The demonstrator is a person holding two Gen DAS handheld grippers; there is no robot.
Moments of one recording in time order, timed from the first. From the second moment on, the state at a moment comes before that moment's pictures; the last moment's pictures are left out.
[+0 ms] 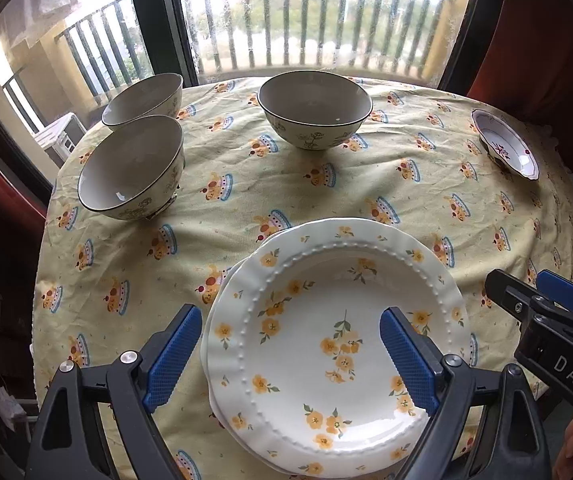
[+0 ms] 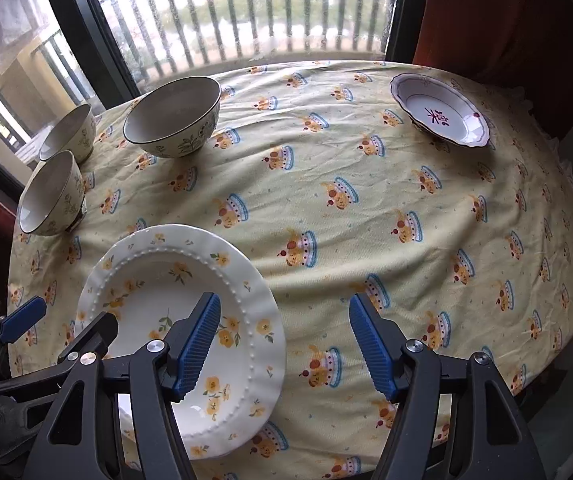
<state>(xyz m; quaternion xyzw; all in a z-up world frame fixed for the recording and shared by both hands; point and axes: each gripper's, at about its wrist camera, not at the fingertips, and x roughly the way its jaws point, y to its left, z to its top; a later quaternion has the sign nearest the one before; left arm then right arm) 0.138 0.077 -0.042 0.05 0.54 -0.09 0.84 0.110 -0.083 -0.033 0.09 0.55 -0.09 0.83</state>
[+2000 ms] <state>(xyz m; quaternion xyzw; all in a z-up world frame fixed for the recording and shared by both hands) 0.303 -0.276 -0.075 0.04 0.50 -0.05 0.86 0.283 -0.447 -0.076 0.10 0.50 -0.07 0.86</state>
